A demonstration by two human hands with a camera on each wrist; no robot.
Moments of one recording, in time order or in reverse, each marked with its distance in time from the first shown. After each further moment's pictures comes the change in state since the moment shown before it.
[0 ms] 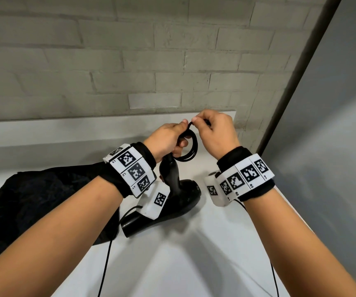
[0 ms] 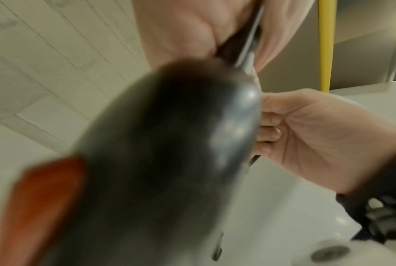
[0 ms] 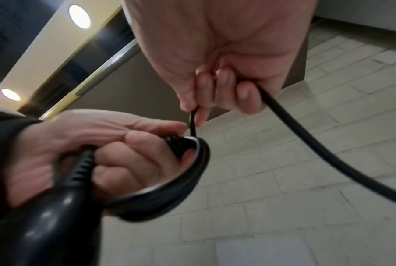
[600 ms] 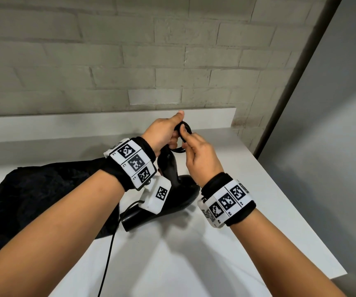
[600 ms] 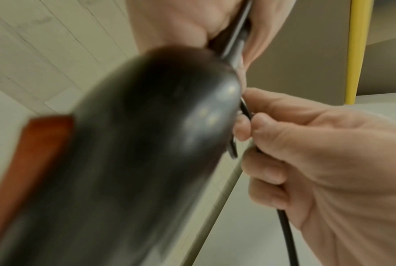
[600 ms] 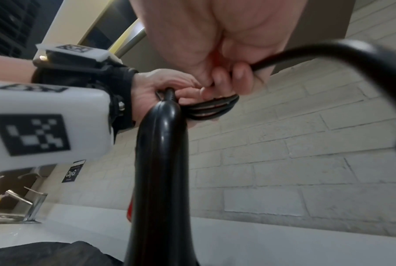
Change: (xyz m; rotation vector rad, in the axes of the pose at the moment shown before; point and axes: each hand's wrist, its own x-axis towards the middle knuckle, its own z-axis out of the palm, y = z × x) left_hand 0.008 -0.004 -0.007 -0.055 0.106 0.000; right_hand -0.054 0.011 0.039 0.080 -0.096 -0.111
